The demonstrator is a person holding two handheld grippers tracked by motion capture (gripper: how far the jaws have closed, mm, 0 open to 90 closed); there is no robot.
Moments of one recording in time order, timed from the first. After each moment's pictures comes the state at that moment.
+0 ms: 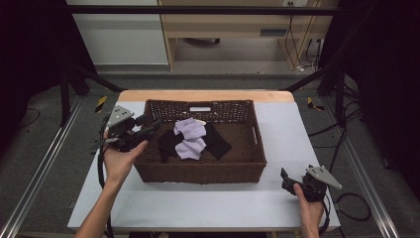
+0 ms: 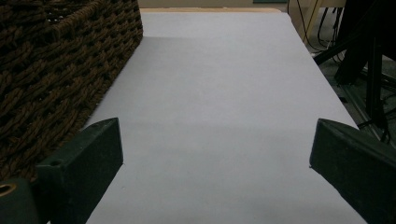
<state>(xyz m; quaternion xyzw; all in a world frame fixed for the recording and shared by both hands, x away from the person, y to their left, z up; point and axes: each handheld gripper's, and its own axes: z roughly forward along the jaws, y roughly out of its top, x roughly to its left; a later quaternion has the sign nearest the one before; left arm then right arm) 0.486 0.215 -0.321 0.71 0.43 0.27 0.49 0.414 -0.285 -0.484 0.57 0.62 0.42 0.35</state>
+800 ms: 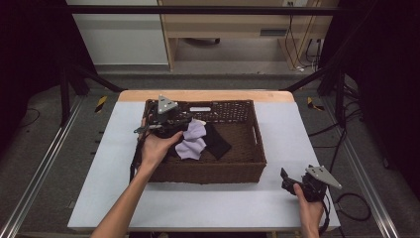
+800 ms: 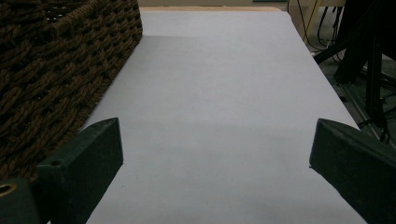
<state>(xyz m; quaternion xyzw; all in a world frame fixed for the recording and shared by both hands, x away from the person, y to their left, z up) 0.533 0.132 -0.337 0.75 0.40 0.27 0.45 0.414 -0.284 -0.484 0.57 0.62 0.42 0.35</state>
